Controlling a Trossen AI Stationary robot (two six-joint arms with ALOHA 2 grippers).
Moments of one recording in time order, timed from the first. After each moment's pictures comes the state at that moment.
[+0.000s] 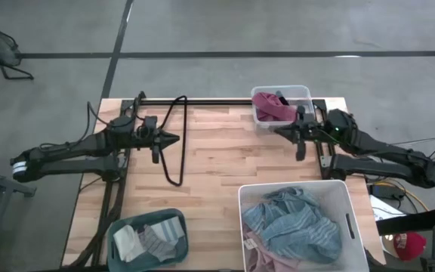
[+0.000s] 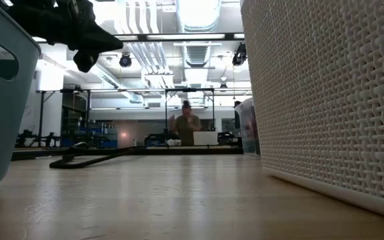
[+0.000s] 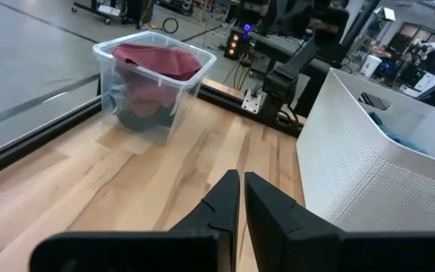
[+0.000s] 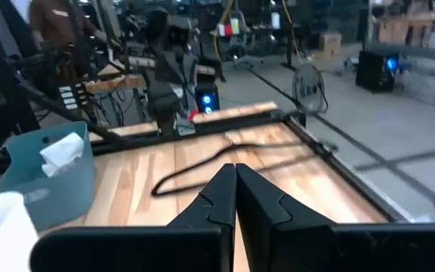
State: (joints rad) left arm 0.33 0.62 0.55 0.03 0.16 -0.26; right arm -0.41 0.62 0.52 0.01 -0.27 0.11
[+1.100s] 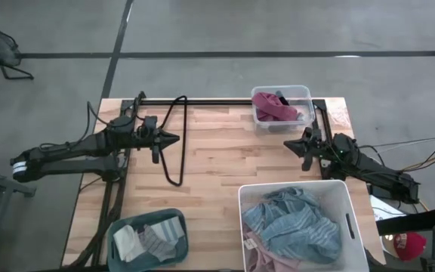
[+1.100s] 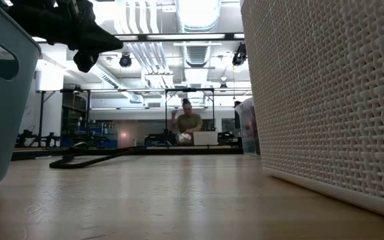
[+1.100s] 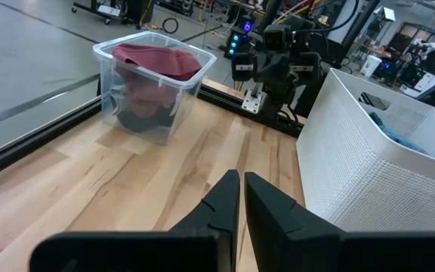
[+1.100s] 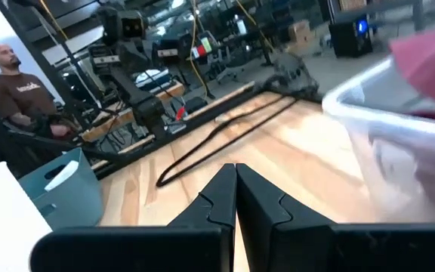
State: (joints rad) left arm 0.33 0.62 0.55 0.03 0.16 -0.26; right arm -0.41 0.00 0.05 -0.07 -0.16 0.44
